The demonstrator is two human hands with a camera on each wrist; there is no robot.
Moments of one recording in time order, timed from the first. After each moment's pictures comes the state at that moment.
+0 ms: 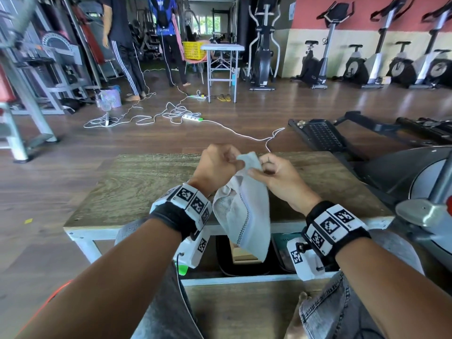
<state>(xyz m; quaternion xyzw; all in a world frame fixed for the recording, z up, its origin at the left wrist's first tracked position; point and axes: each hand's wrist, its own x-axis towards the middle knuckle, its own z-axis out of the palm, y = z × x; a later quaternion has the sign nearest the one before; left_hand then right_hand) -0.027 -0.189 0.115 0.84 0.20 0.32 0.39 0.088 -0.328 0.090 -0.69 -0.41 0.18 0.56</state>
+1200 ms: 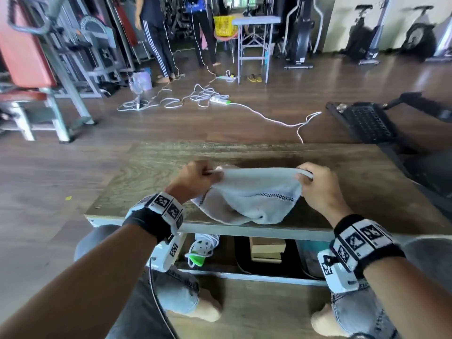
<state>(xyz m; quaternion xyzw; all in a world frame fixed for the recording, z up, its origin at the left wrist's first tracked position) -0.055 -0.100 0.057 0.88 0.35 0.16 0.26 0.162 -0.312 0.036 -0.81 -0.41 -0.01 0.41</state>
